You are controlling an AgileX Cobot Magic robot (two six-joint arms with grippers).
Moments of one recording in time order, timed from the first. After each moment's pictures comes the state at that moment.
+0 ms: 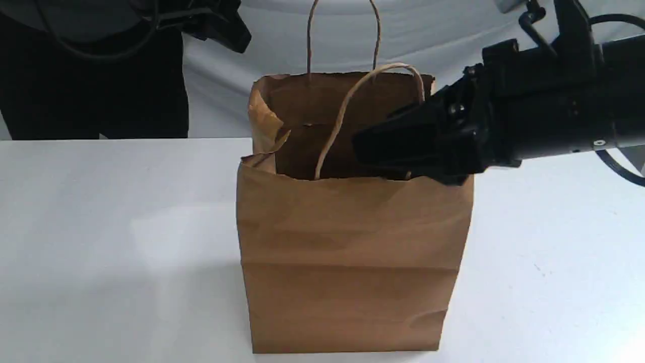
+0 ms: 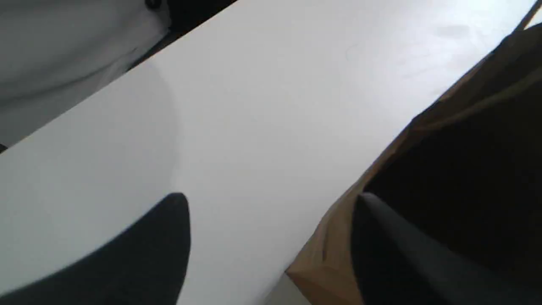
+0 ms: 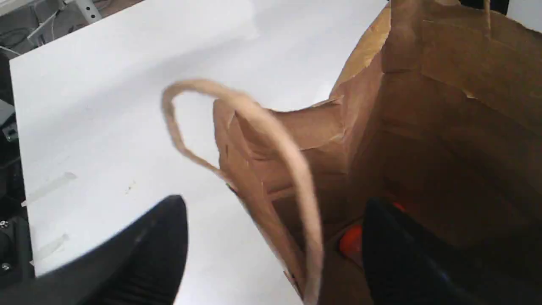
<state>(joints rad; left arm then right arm) -0.26 1.94 -2.05 -0.37 1.16 0.46 0.26 1.31 -1.03 1.12 0.85 -1.19</state>
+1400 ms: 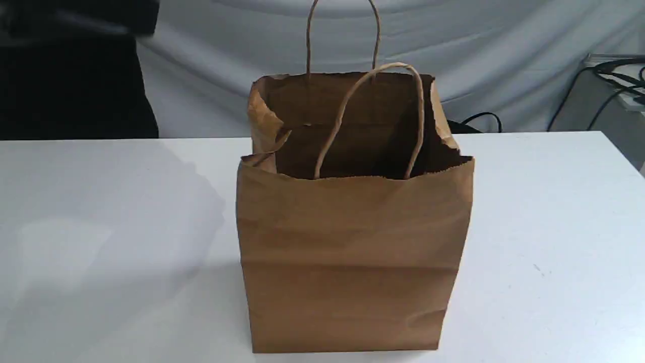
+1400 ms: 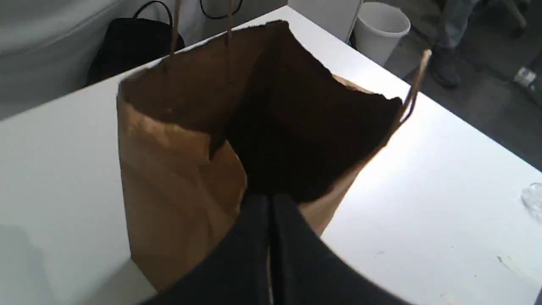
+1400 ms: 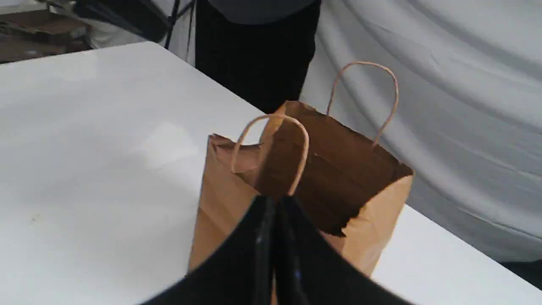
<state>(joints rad) -0.26 1.07 -1.11 -0.77 0.85 0.65 0.26 0.53 -0.99 0.52 0.90 -0.62</state>
